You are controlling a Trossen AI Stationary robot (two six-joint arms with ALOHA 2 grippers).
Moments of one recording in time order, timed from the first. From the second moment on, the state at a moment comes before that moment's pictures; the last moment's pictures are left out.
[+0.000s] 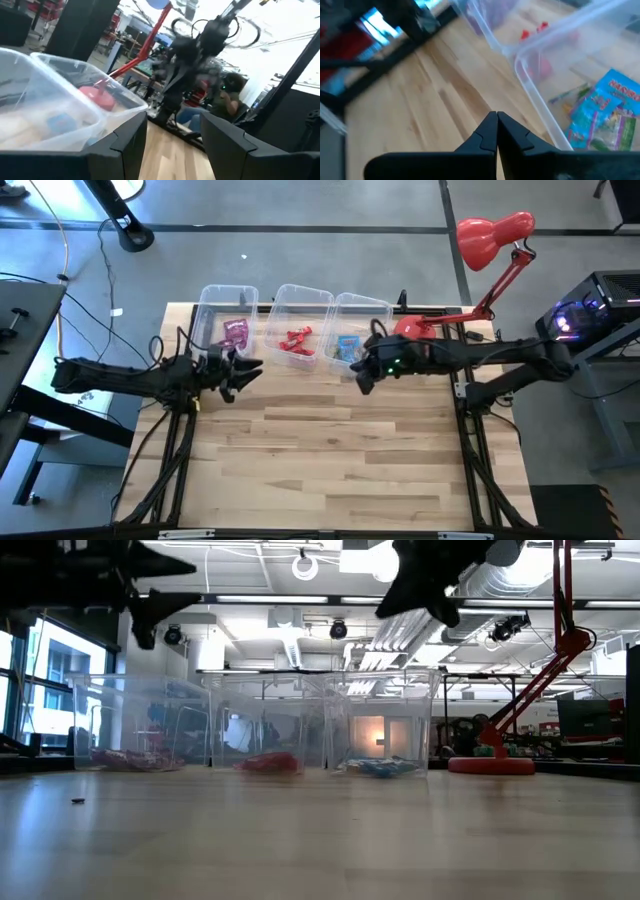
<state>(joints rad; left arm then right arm) 0.01 0.54 0.15 0.53 -0.19 -0.47 -0.04 1.31 1.06 -0.40 0.15 0.60</state>
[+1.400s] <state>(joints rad) 0.05 0.39 0.01 0.46 -0.16 -0.54 0.00 0.75 0.30 0.26 0.07 0.40</state>
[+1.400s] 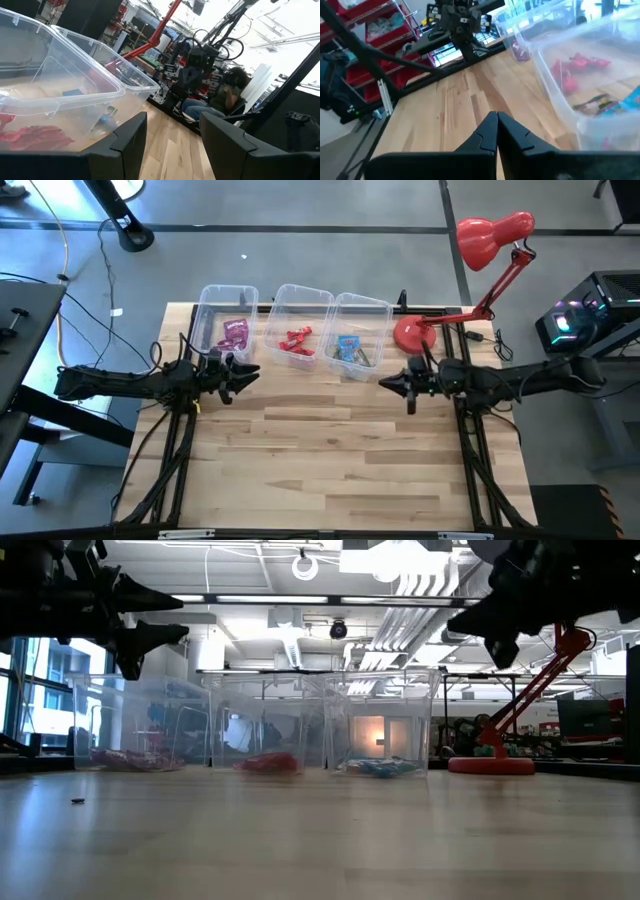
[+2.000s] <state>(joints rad) 0.05 0.39 0.01 0.46 -0.16 -0.54 0.00 0.56 0.01 0.41 0.05 0.34</state>
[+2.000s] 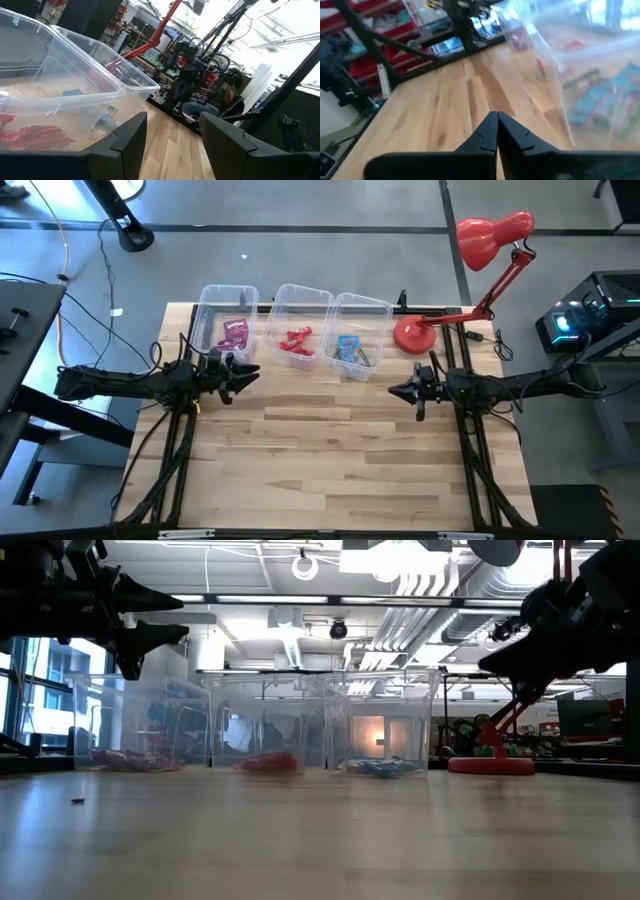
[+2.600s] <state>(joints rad) 0.04 0.00 0.01 0.19 -0.16 -0.54 0.00 0.56 0.01 0.22 0.07 0.49</state>
